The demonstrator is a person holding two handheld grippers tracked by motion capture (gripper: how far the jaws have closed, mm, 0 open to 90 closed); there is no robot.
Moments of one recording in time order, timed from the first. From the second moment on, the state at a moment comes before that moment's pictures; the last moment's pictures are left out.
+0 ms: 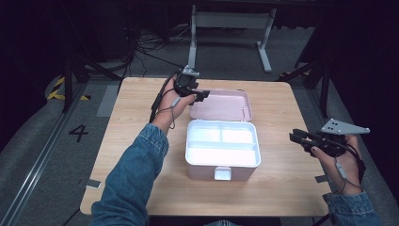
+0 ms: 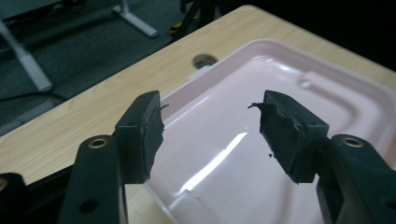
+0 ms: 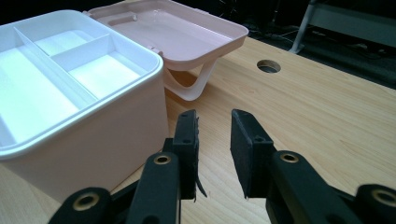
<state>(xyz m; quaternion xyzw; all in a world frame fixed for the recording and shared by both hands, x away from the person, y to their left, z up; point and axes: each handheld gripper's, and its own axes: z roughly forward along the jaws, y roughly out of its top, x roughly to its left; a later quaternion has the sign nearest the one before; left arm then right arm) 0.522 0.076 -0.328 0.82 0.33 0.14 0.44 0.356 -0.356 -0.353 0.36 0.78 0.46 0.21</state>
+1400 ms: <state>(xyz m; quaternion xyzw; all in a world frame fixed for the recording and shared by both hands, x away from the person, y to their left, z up) 0.370 0.198 -0.341 0.81 0.37 0.17 0.42 0.383 -0.331 -0.363 0.35 0.80 0.45 0.18</state>
